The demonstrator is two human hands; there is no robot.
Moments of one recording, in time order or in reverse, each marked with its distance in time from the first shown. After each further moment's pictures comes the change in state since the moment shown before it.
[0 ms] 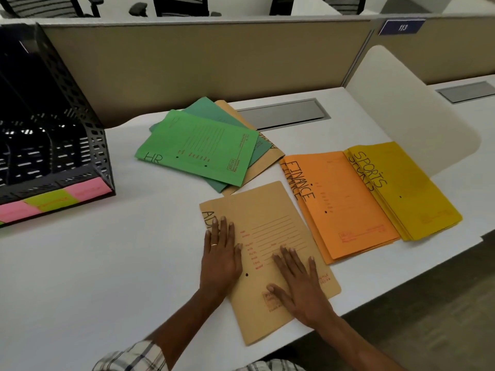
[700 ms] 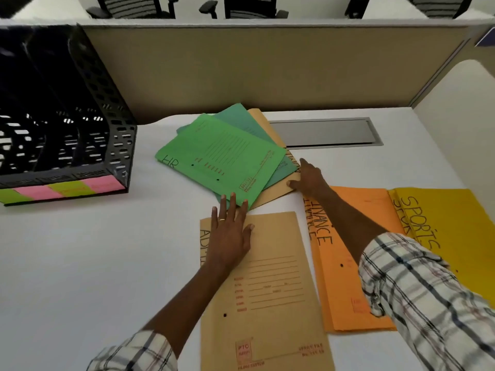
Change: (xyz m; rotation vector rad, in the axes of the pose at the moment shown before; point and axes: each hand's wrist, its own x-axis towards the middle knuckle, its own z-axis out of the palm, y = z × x) left_hand 0.119 0.043 -0.041 0.063 0.045 -0.193; right_hand 0.350 0.072 -0.172 0.225 -0.029 0.084
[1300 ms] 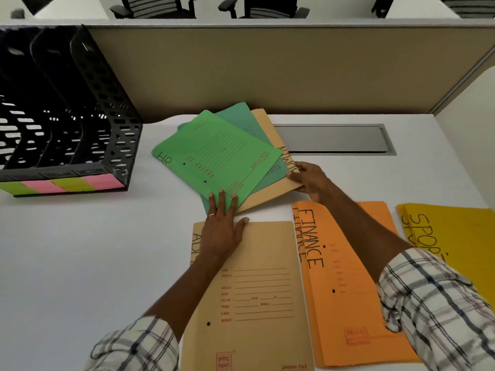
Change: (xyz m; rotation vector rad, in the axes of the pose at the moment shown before) left_hand 0.037 0.001 0.007 -0.056 0.036 -0.173; right_hand 0.027 0.003 -0.016 1.003 -0.233 0.136
